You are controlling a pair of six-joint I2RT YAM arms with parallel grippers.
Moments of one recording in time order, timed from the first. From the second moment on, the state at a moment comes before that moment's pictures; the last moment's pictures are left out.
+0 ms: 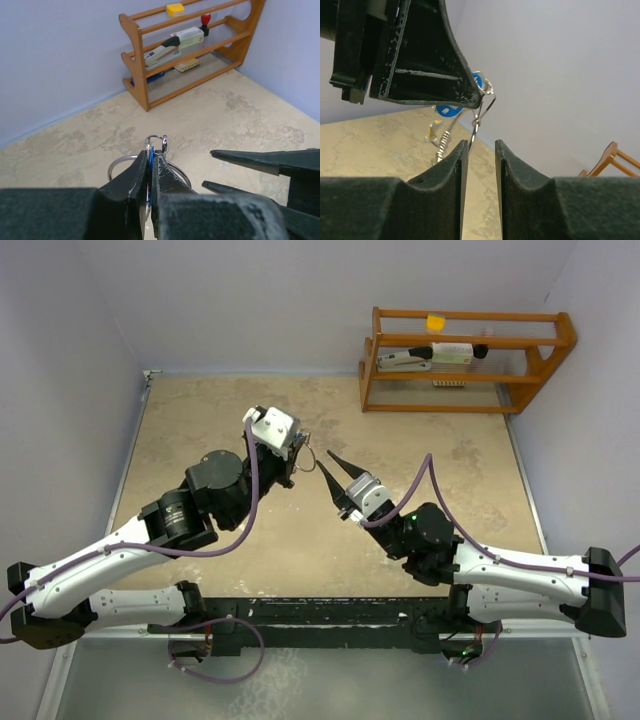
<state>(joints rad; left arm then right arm) -1.12 1.02 1.23 -0.24 -0.57 0.04 1.25 1.02 0.73 0.71 0.44 -0.59</state>
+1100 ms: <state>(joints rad) -1.12 1.05 1.25 -0.23 -0.44 0.05 1.25 1.04 0.73 0.82 0.44 -0.65</state>
